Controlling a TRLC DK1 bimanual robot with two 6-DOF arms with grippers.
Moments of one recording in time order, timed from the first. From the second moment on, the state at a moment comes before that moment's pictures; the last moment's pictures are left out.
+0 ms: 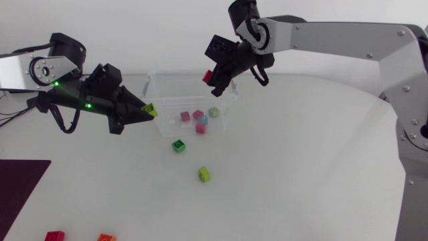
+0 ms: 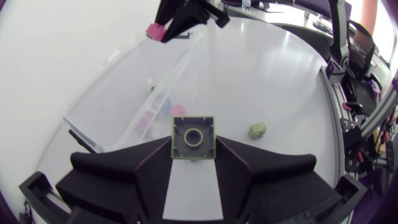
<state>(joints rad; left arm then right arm) -0.03 1.62 1.17 -0.55 0.74 0.94 0.46 2.14 1.90 -0.51 -0.20 -0.73</state>
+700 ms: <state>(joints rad) -0.08 1.86 1.37 -0.02 0.58 0.41 0.51 1.82 1.54 -0.51 -0.27 -0.80</state>
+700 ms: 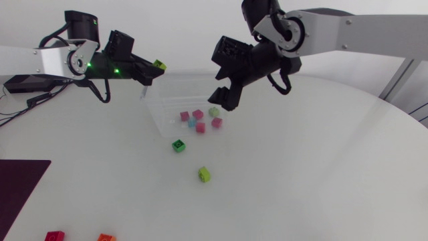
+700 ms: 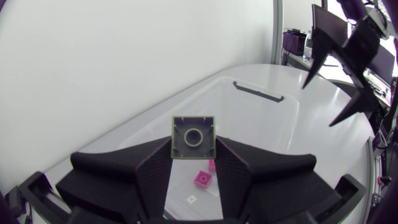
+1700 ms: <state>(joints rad) -0.15 1.81 1.24 0.00 0.27 0.34 0.77 2.00 1.38 -0.80 -0.11 -1.13</state>
